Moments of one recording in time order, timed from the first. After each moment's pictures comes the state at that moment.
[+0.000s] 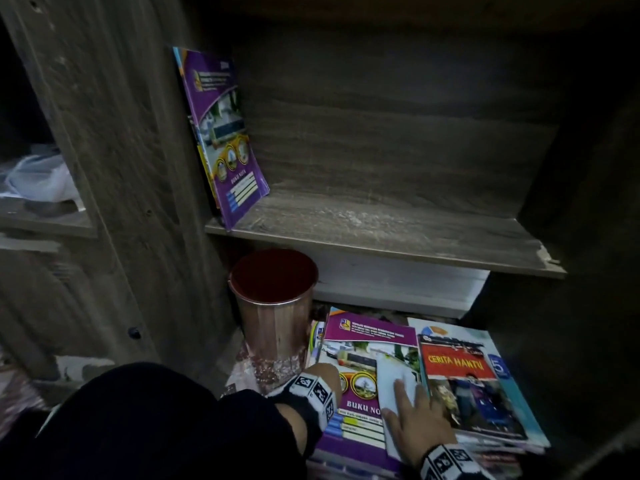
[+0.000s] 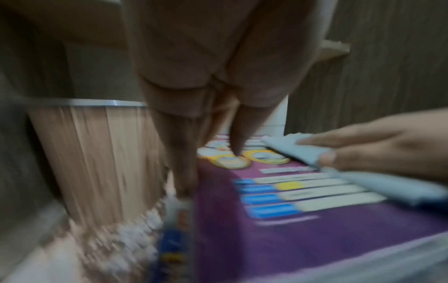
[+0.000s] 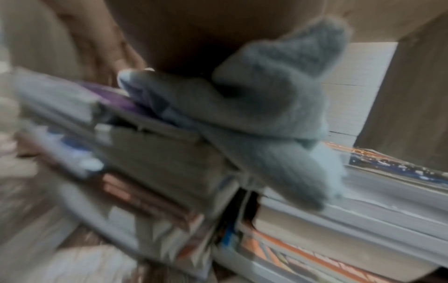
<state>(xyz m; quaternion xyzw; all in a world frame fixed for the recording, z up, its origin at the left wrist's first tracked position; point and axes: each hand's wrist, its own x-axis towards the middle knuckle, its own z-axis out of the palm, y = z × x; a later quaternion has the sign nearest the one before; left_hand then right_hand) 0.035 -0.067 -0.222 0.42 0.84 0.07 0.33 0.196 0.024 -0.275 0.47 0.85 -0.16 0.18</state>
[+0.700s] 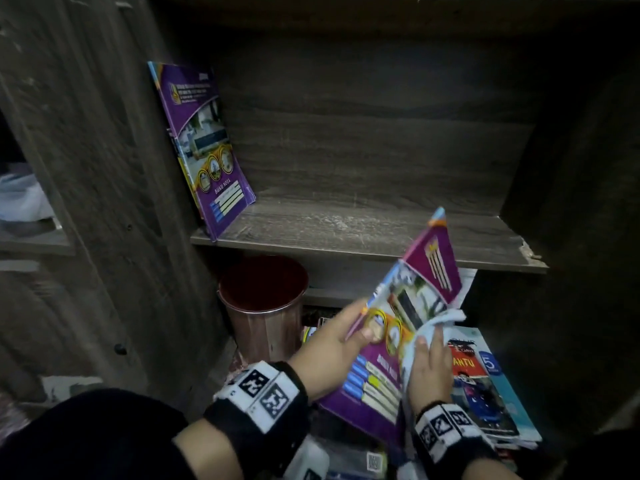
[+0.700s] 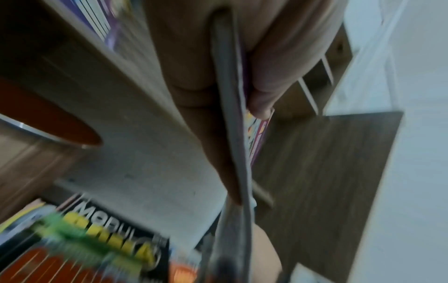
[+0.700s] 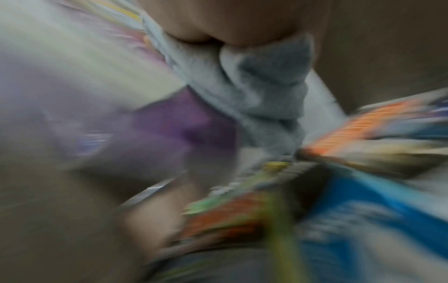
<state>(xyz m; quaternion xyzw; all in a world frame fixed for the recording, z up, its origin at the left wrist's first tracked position) 0.061 -0.075 -0.141 0.51 0.57 0.55 0.34 0.178 0.049 -0.237 0.54 0.70 -0.32 -0.32</state>
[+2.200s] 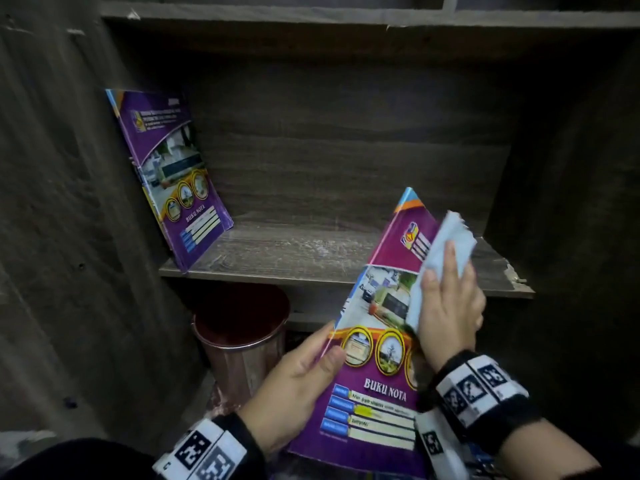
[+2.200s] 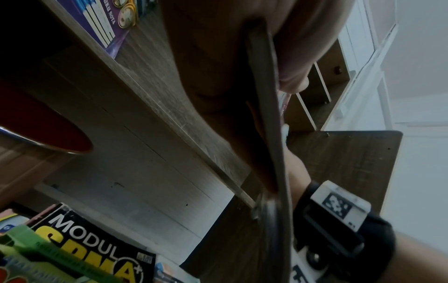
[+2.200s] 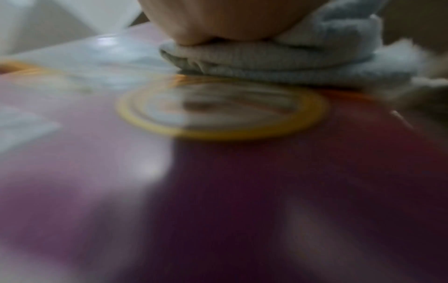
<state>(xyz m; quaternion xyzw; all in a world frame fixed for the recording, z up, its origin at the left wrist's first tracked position) 0.053 -0.076 -0.126 0.46 0.48 0.62 0.41 0.171 0.101 -0.105 0.49 0.73 -0.22 -0.43</state>
